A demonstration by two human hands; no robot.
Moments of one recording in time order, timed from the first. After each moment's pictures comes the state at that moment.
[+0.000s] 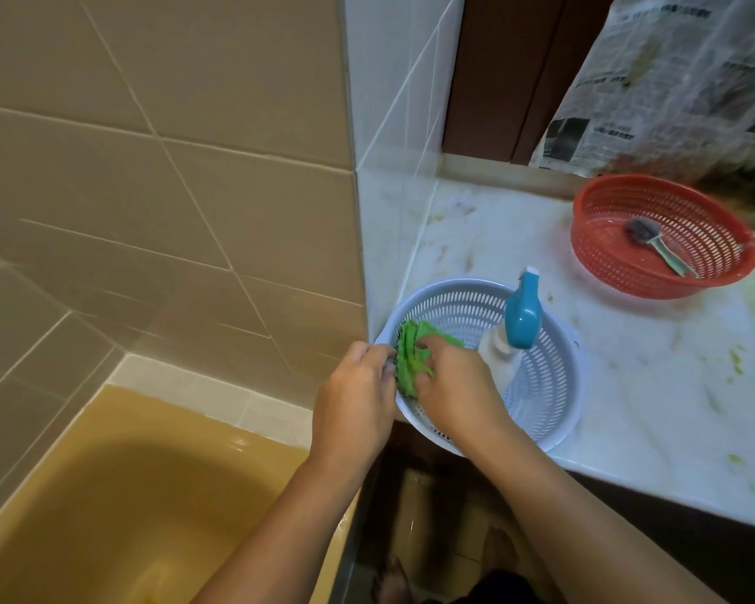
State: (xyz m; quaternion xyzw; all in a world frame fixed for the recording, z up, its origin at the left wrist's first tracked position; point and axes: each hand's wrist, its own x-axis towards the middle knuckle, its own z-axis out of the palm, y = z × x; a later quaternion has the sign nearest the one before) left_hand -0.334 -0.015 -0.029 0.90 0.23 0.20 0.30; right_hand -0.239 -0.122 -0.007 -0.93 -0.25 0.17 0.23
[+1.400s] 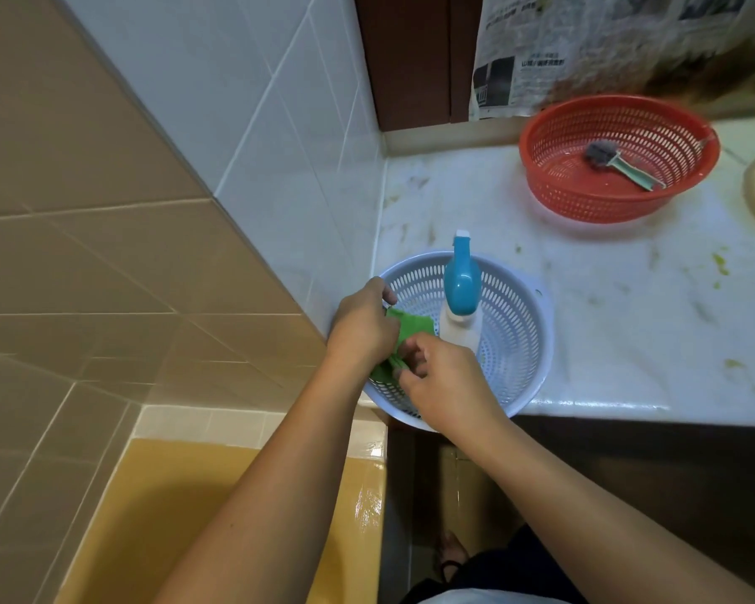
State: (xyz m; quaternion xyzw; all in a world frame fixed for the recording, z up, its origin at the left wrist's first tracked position) left_hand -0.229 -0.014 0.001 0.92 0.27 -0.03 0.29; right_hand -0.249 -0.156 -0.028 -0.86 -0.16 0.18 0.45
